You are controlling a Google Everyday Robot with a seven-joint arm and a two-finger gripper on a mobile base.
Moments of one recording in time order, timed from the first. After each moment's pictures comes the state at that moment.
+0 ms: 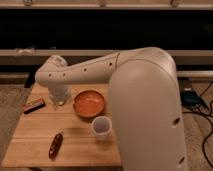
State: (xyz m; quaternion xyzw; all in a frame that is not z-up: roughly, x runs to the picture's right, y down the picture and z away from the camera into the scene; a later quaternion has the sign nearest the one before) arm -0.217 0.081 0.740 -0.27 0.12 0.53 0.80
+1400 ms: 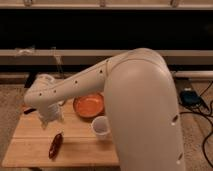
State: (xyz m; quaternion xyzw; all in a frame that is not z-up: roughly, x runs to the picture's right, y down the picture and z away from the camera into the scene) arm -0.265 0.183 0.712 -0.32 0.14 0.54 0.77
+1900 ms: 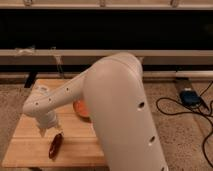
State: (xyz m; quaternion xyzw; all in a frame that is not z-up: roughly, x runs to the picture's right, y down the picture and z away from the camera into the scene) arm -0.287 0.227 0.753 -0.32 0.16 0.53 0.77
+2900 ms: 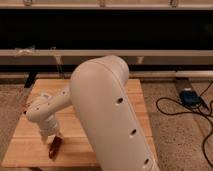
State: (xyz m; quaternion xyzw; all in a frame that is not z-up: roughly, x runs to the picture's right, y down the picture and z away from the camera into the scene) arm -0.283 0.272 0.770 -0.35 0.21 0.53 0.74
